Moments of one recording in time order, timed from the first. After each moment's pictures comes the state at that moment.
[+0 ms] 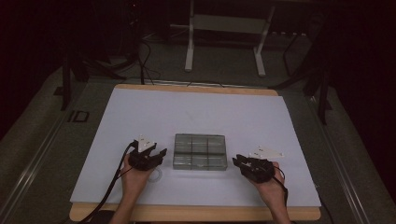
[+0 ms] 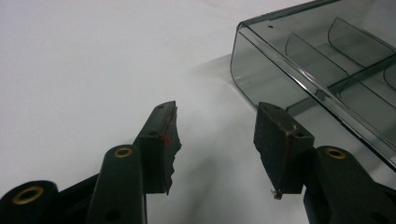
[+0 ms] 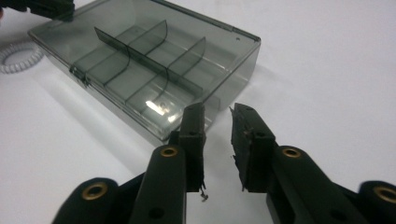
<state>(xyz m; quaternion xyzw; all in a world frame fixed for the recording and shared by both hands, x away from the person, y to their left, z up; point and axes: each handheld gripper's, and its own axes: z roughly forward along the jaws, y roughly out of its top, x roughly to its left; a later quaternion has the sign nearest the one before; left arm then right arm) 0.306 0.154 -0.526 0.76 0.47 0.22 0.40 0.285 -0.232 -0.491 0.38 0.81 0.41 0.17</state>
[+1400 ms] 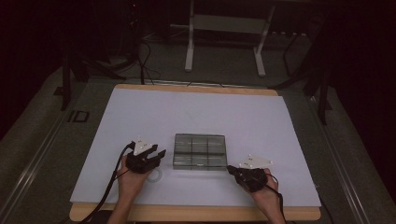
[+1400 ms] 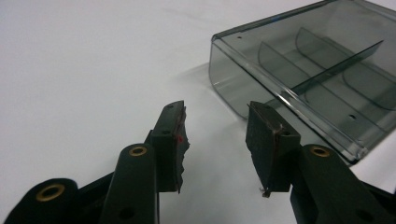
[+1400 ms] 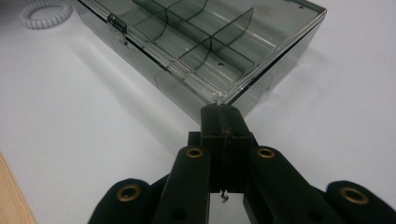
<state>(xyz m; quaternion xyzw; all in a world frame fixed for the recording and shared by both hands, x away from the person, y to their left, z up) 0.294 0.160 -0.515 0.76 0.44 0.21 0.42 0.270 -0.214 -0.507 0.34 0.84 0.39 0.16</state>
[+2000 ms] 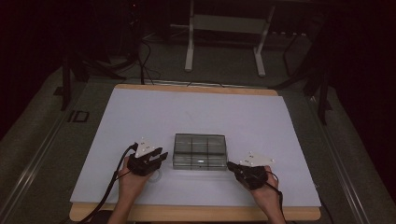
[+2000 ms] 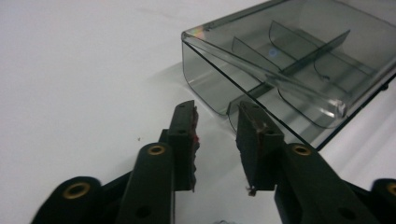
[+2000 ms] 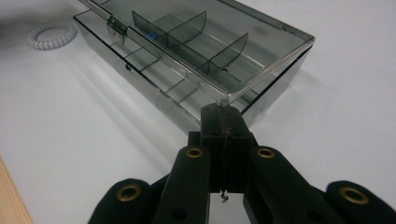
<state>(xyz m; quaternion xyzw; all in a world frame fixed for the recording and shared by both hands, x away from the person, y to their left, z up) 0.289 0.154 -0.513 0.78 0.41 0.19 0.43 0.271 -0.211 -0.495 0.33 0.83 0.41 0.17</state>
